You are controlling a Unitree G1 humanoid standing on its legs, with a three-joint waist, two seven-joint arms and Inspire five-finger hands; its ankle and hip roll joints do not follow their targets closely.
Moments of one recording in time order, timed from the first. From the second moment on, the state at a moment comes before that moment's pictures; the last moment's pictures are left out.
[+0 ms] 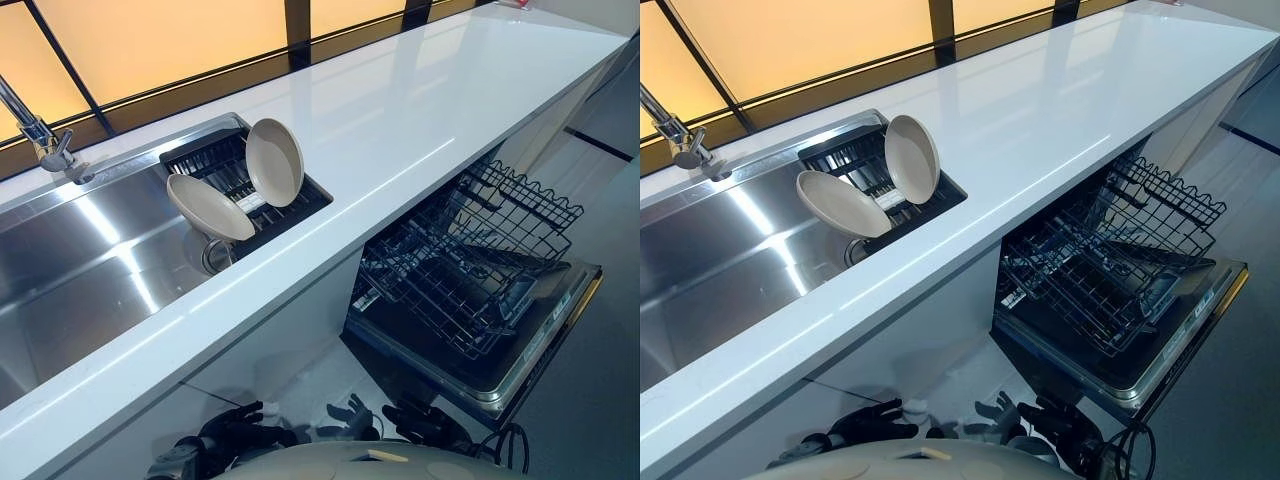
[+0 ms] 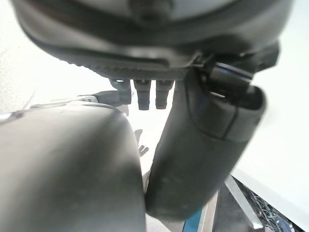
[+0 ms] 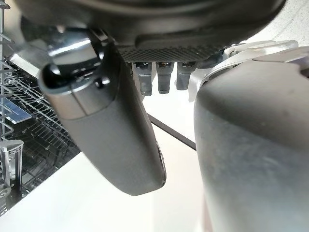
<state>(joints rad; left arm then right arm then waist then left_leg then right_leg) 0.04 0.26 -0.12 1.16 -0.28 -0.01 -0.35 0.06 -0.25 0.07 1.20 0.52 -0.05 0.38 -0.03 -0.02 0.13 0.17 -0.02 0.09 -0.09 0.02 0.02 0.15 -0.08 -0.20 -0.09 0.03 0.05</state>
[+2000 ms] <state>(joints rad) -0.10 0.93 0.18 0.09 0.52 -0.05 0.36 0.10 -0.23 0.09 1.19 0.53 -0.07 0.35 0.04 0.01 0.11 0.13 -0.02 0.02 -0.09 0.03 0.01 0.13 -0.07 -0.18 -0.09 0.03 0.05</state>
